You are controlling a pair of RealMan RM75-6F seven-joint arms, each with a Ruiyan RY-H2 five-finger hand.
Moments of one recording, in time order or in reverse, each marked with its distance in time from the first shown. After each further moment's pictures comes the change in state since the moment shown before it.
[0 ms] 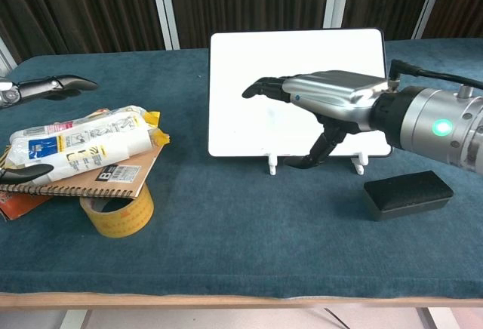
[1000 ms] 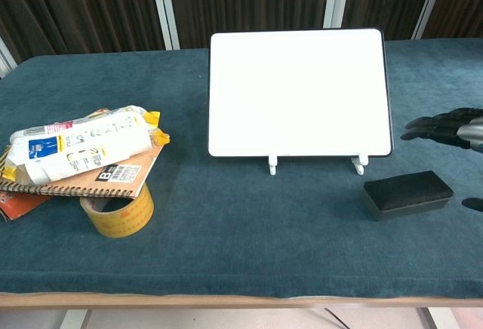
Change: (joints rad) left arm 0.377 -0.082 0.138 0.366 0.014 0.471 0.096; right arm -0.222 0.285 -0.289 0.040 -0.161 0.160 0.115
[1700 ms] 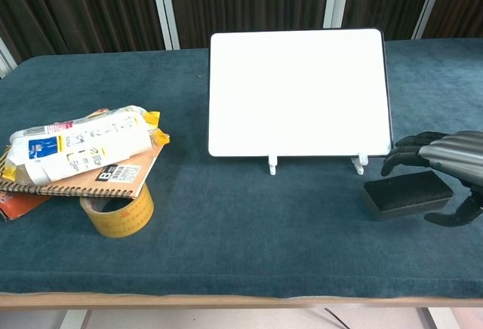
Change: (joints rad) left arm 0.002 0.005 -0.021 0.014 -0.024 -0.034 -0.047; right arm 0.025 -0.149 0.045 0.161 0.009 -0.087 0.092
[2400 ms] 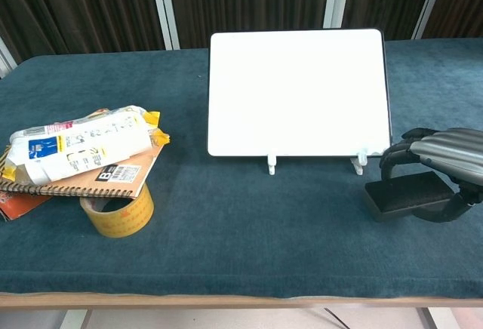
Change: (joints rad) left arm 0.002 0.001 -0.006 0.013 -0.008 -0.019 -0.020; right arm -0.006 -0.036 0.014 0.023 -0.023 0.030 0.017
